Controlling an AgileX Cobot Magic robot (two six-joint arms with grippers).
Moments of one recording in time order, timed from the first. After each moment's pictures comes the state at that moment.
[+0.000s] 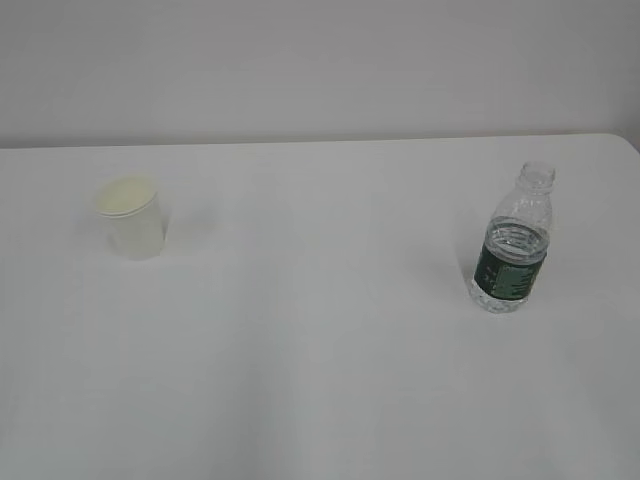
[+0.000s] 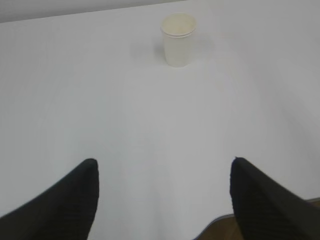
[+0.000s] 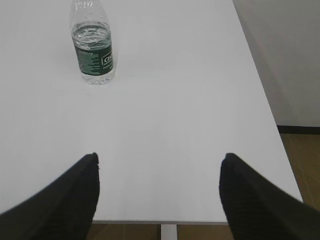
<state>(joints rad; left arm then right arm) -0.02 0.00 -0.53 -0.09 1.09 0.09 0.04 -0.02 -0.49 -0.10 1.13 -0.04</state>
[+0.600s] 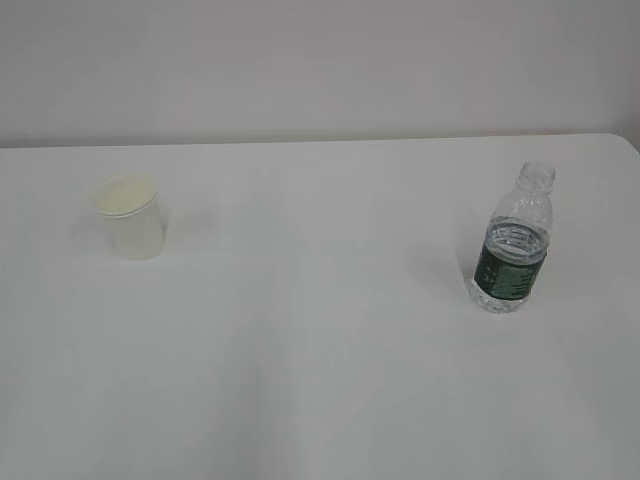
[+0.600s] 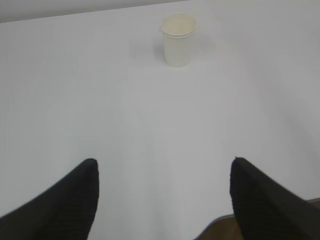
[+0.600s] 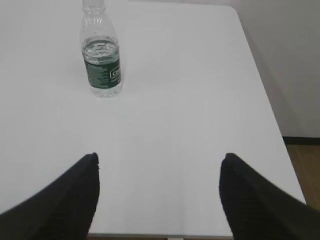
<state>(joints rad) -0.02 0.00 -0.53 -0.09 1.09 0.09 0.04 -0.02 -0.51 -0.08 1.12 -0.05</state>
